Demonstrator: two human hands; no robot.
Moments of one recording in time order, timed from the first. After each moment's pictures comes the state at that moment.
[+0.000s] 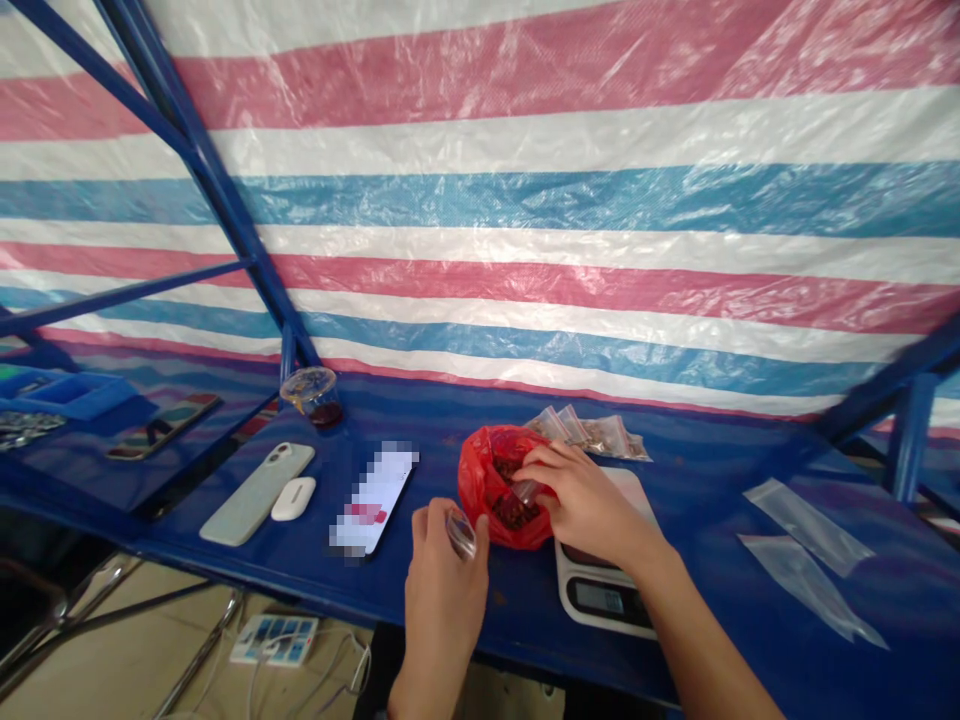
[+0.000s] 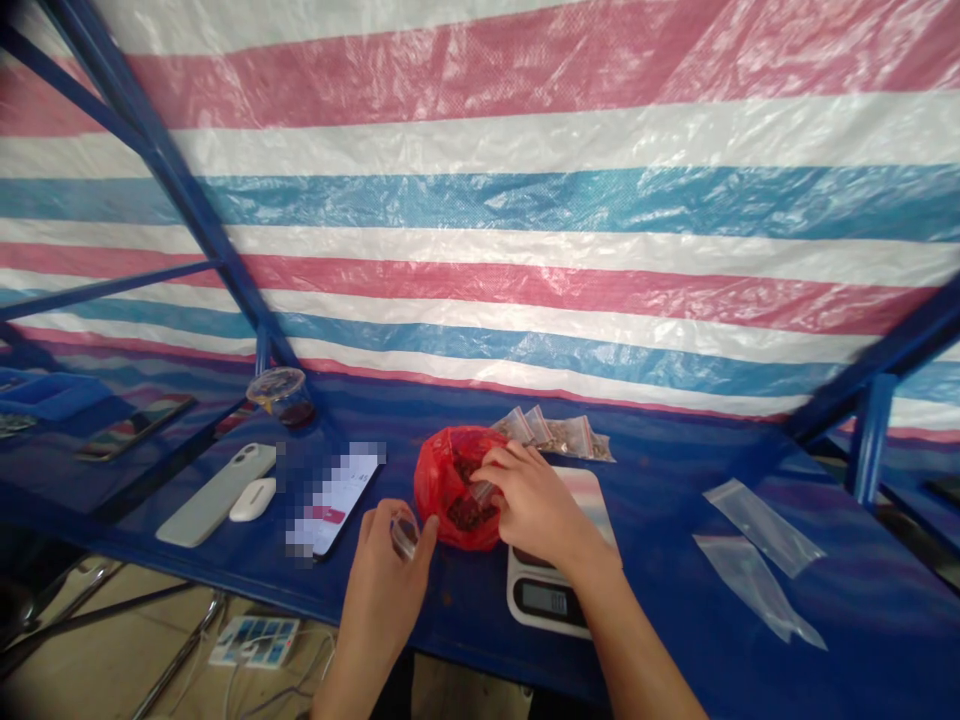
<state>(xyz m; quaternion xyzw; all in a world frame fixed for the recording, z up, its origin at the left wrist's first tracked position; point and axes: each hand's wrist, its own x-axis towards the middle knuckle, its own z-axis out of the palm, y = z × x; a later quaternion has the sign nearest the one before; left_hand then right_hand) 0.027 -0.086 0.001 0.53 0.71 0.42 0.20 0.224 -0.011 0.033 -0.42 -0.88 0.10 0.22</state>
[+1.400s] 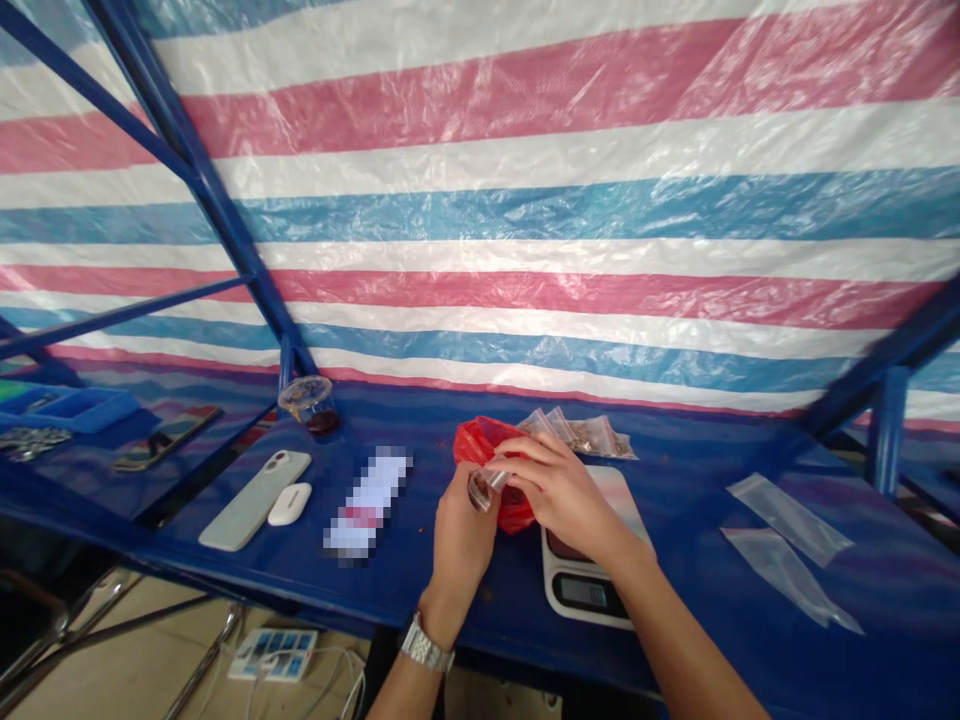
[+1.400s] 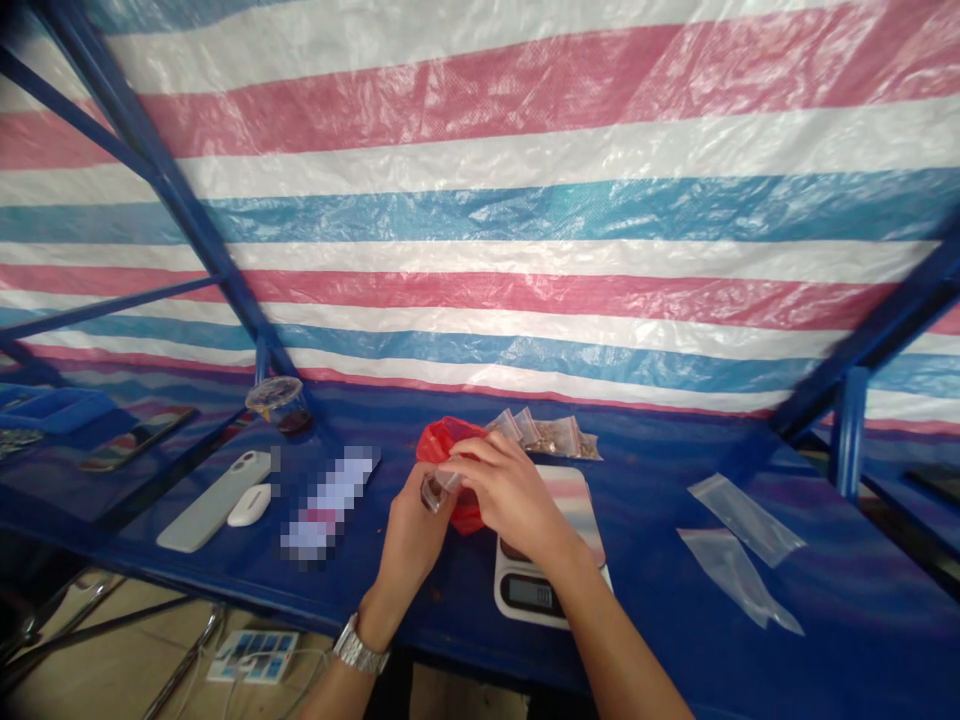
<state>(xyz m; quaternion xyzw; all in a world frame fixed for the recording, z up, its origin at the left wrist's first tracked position) 0.047 -0.036 -0.006 0.58 0.60 0.45 0.30 0.215 -0.009 0.031 -0.33 -0.87 0.08 0.37</state>
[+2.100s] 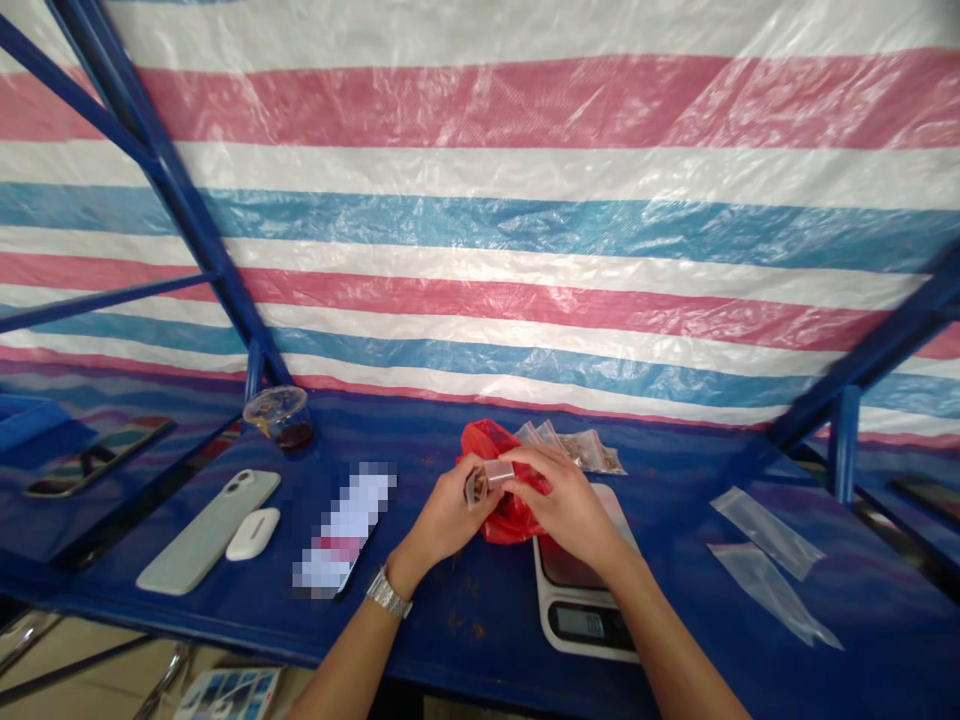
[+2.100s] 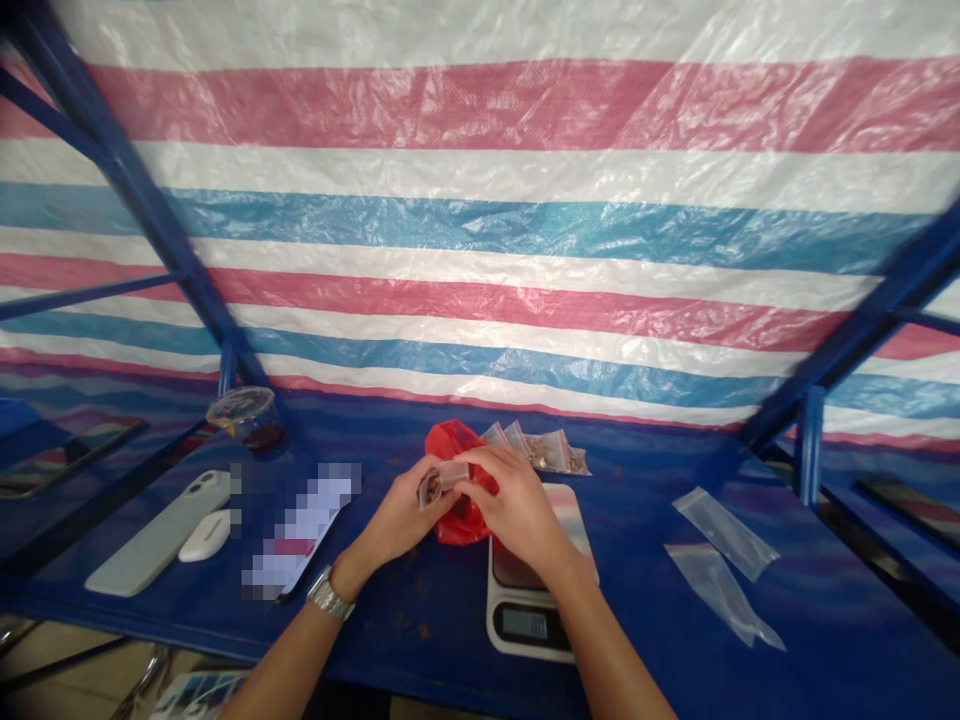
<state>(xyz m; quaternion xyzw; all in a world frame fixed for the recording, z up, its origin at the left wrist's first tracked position) 0.026 0.020 -0.008 0.70 0.42 0.40 0.42 0.222 0.006 0.025 -0.43 -0.78 0.18 0.42</state>
